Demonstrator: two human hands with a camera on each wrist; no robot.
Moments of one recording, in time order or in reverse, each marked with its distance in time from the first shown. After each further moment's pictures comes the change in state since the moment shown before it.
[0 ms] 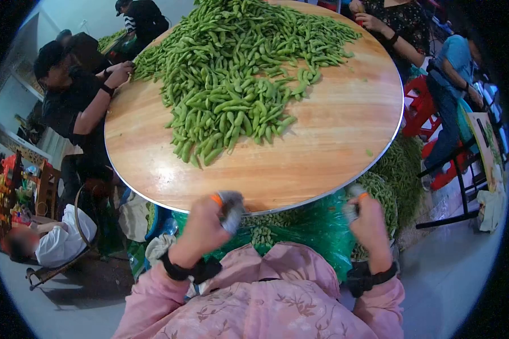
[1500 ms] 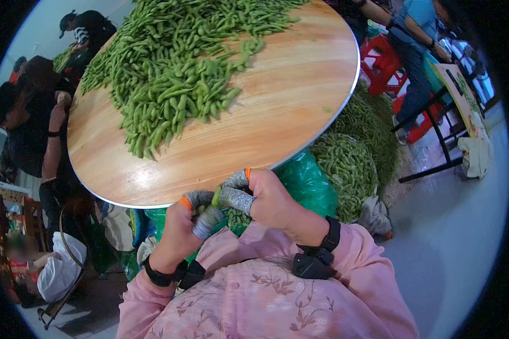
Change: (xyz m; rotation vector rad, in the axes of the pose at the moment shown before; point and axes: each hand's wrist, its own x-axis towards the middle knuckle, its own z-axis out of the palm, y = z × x) left_hand -0.013 0.002 0.024 -0.399 -0.140 0.071; right_hand 0.004 -0.093 0.057 1.091 -0.497 0.014
